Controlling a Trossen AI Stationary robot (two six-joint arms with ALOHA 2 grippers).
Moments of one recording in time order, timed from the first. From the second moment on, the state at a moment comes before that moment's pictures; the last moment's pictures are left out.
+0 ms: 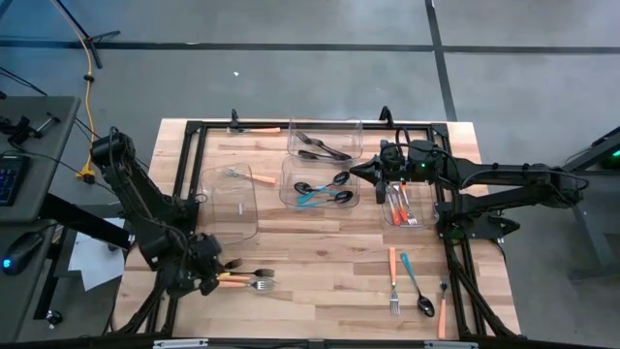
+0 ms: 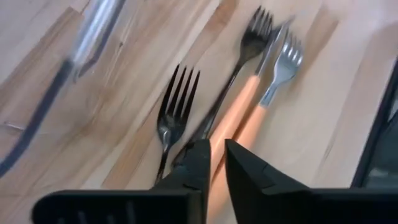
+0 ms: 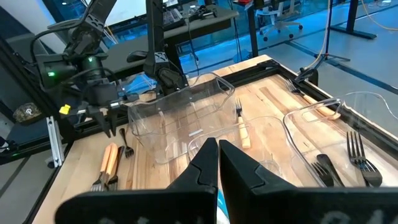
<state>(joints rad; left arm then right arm) -1.07 1.19 0.61 -0.65 -0.44 -1.61 -0.20 0.99 0.69 0.09 -0.08 0.24</state>
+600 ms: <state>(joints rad) -1.20 1.24 0.67 -0.57 -0.59 -1.80 -0.20 0.99 0.69 0.08 -0.08 0.24</state>
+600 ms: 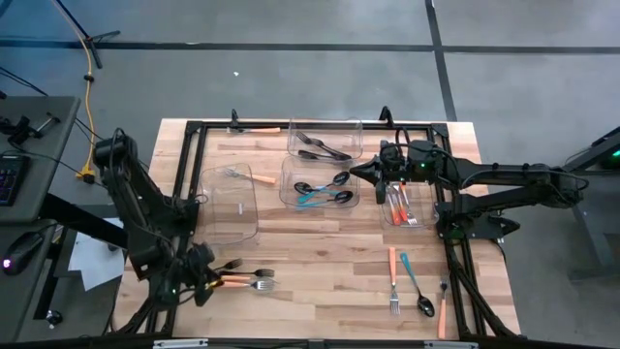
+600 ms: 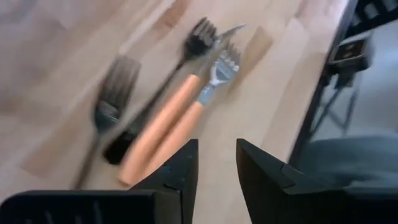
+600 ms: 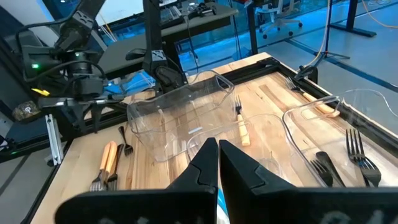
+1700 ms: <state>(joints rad) -1.24 1.41 0.61 -0.71 -0.64 -1.76 -0.20 0.99 0.69 -0.05 -0.08 0.27</state>
